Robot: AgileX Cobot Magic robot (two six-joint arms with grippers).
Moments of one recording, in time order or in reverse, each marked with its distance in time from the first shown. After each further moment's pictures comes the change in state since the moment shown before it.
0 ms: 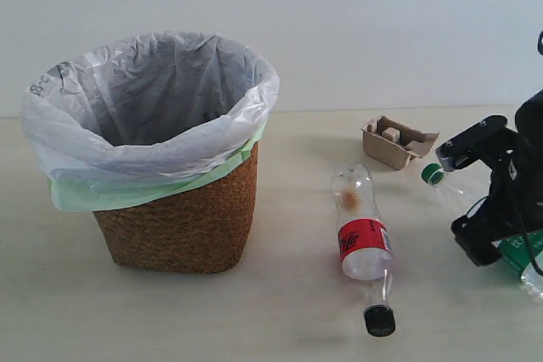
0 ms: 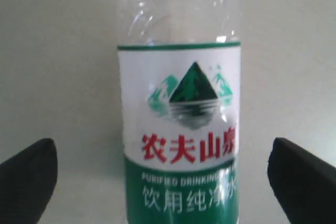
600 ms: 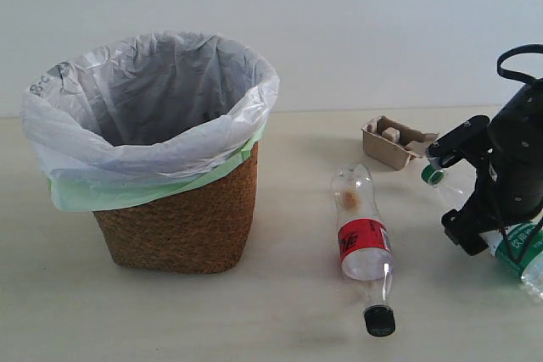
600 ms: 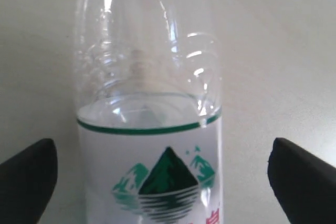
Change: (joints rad) left arm 0.000 0.000 0.000 0.000 0.000 0.000; right arm 0.000 0.126 -0.076 -0.159 -0.043 0.132
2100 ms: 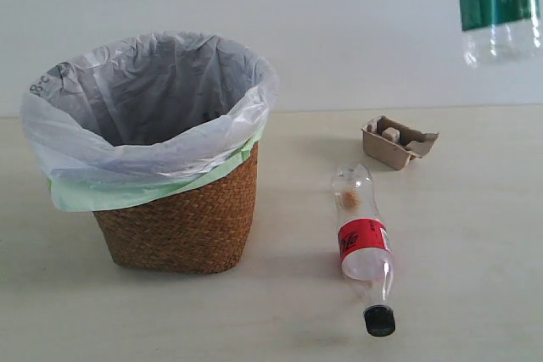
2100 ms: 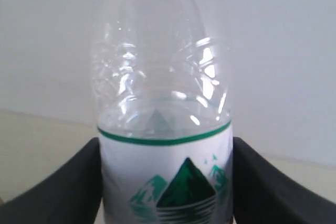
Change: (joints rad) left arm 0.000 0.000 0.000 0.000 0.000 0.000; right arm 0.075 -0.649 -0.058 0.237 -0.360 0.130
